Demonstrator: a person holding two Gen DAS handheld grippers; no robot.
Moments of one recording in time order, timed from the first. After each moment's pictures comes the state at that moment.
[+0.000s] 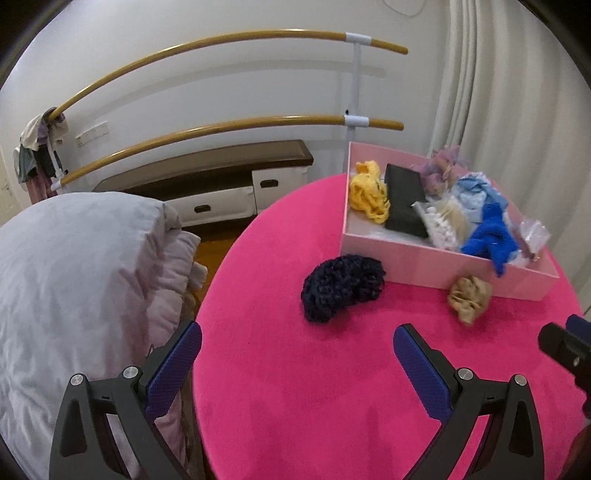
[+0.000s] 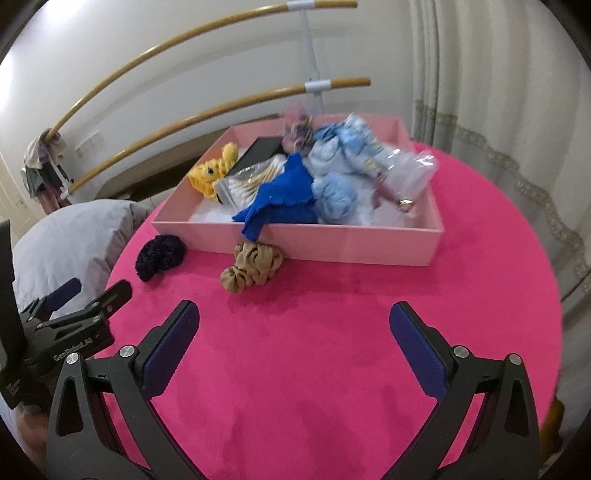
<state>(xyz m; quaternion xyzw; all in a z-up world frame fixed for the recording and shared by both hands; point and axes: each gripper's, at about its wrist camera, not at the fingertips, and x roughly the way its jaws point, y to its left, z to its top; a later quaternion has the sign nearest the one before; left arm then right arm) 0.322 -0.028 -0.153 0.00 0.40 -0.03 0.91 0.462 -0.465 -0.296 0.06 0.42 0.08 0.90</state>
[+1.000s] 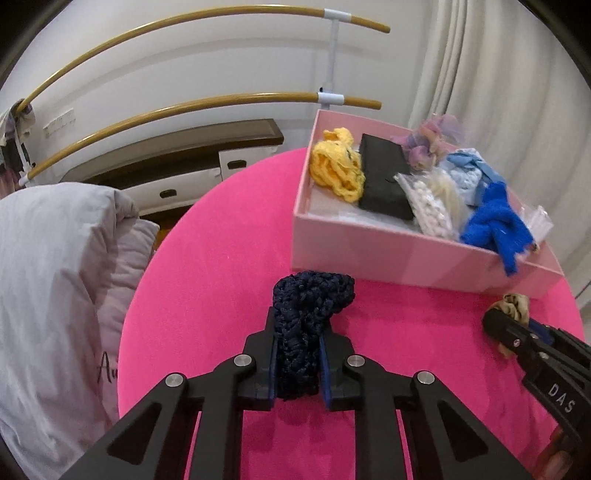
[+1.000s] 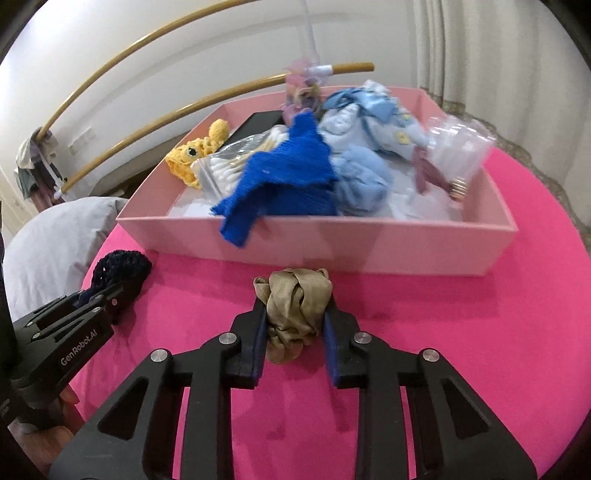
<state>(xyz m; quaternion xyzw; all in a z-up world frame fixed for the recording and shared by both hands) 0.368 -0.051 -0.206 -0.01 0.43 -0.08 0.90 0.501 -0.450 -0.339 0.07 0.43 0.07 0.90</state>
